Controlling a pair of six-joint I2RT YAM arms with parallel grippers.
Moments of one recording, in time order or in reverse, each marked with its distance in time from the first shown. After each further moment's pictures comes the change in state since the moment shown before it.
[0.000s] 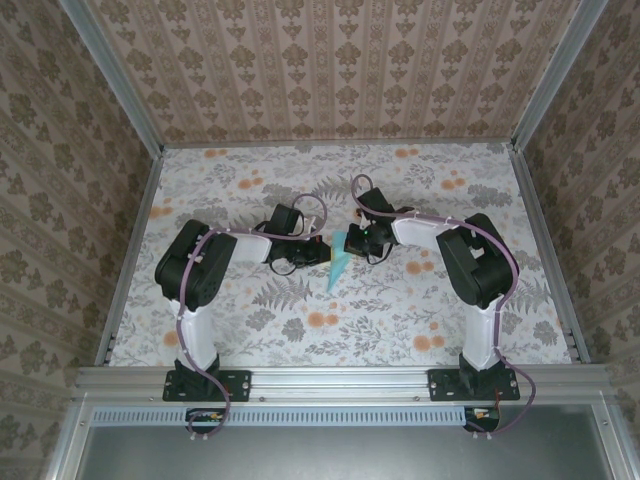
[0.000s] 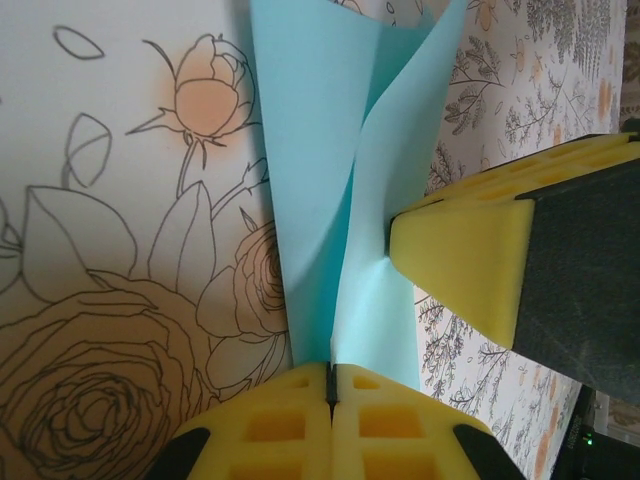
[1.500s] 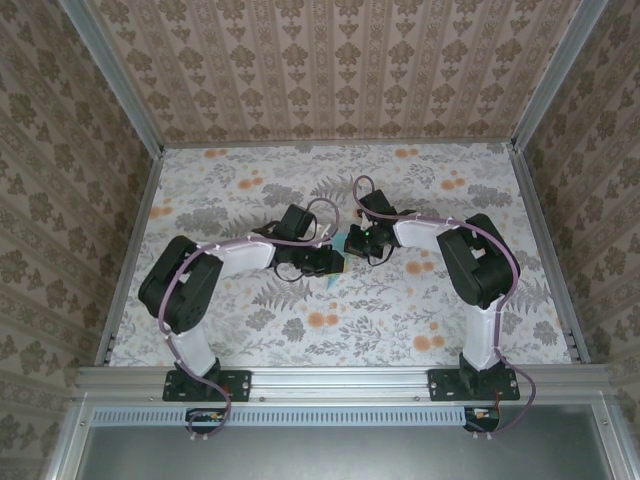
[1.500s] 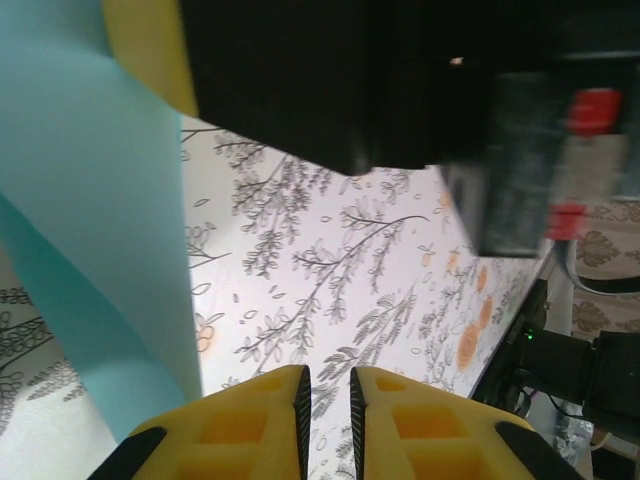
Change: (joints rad) left arm -0.126 -0.172 0.013 -0.243 0.023 -0.001; right arm -0.008 -0.003 -0.035 0.056 -0.023 -0.004
